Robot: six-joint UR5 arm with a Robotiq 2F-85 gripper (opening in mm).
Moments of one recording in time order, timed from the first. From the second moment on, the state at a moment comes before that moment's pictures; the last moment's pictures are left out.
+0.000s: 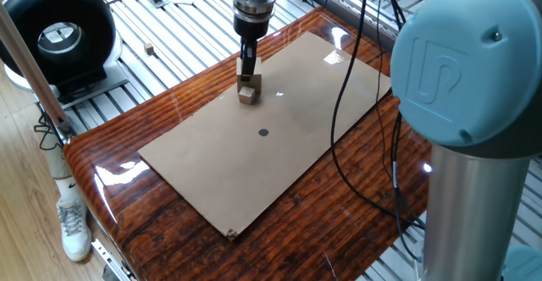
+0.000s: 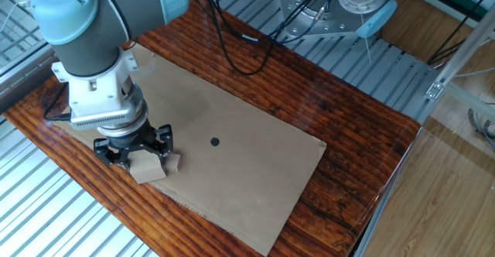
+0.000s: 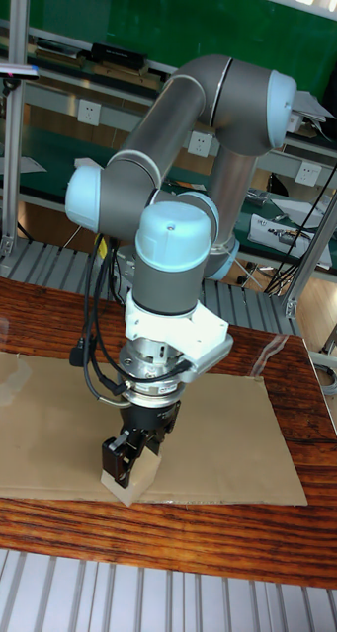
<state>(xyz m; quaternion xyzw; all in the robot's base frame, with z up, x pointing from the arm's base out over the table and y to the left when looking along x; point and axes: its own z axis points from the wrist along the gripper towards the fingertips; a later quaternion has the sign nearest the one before) 0.667 0.007 0.045 -0.44 0.90 0.03 0.05</state>
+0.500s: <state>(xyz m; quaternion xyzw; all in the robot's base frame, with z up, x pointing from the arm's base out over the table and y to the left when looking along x) 0.654 0.018 0.047 -0.46 0.89 0.02 0.04</state>
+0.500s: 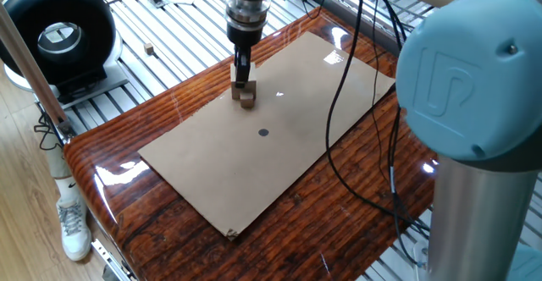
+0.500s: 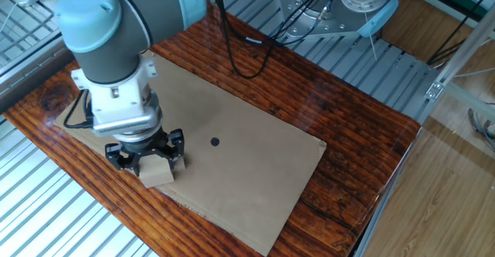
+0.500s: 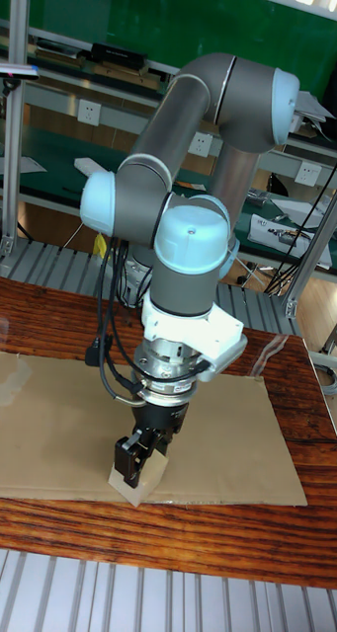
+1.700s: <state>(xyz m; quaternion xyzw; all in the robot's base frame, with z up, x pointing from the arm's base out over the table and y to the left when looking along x) 0.643 0.010 0.080 -0.48 0.87 0.04 0.02</state>
